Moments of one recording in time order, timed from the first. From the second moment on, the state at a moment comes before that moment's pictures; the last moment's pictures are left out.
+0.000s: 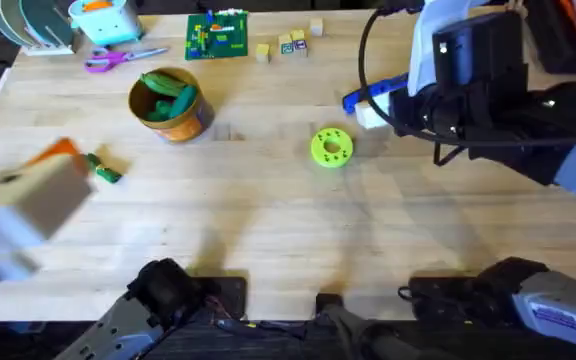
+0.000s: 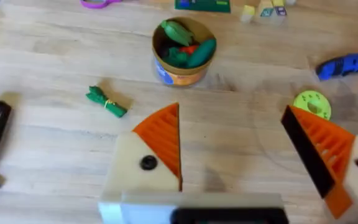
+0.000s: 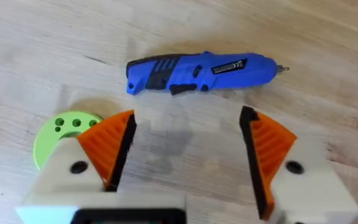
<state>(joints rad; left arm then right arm) -0.67 0.46 1.37 -1.56 -0.58 -0.55 0.45 1.22 0.75 -0.30 0.28 0.05</state>
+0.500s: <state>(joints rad) -0.73 0.60 1.51 -1.69 -0.59 -0.73 0.45 1.22 0.75 -0.30 0.28 0.05</state>
